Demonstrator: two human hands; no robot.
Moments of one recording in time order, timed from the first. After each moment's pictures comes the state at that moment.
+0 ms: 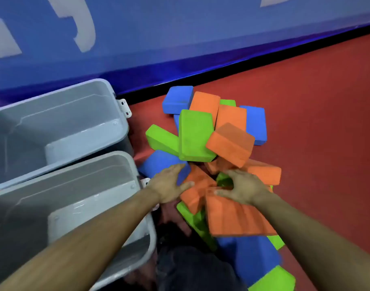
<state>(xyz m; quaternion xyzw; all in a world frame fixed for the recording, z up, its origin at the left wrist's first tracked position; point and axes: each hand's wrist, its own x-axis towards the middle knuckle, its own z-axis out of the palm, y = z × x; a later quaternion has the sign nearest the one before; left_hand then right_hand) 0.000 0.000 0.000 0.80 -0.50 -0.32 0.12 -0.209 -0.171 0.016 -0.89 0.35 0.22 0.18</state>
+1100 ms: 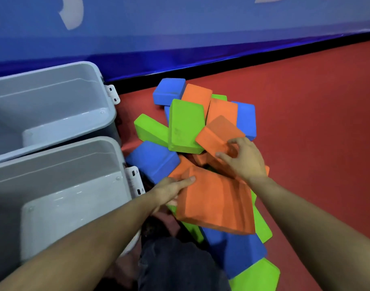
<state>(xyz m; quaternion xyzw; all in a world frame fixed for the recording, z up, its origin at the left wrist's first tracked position) -0.067 0.007 -0.021 0.67 -0.13 -0.61 0.41 -0.214 -0.196 0.019 -0.87 0.45 -0.09 0.19</state>
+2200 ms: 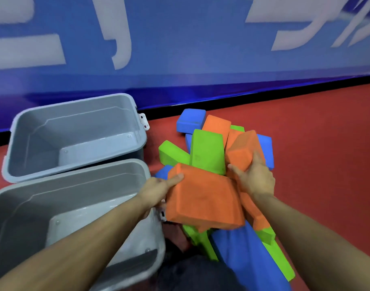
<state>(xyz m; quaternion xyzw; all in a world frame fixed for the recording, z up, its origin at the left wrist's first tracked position) 0.023 0.057 0.041 0.72 -0.08 -0.50 0.47 -0.158 -0.175 0.042 -0.82 0.55 -0.09 0.15</state>
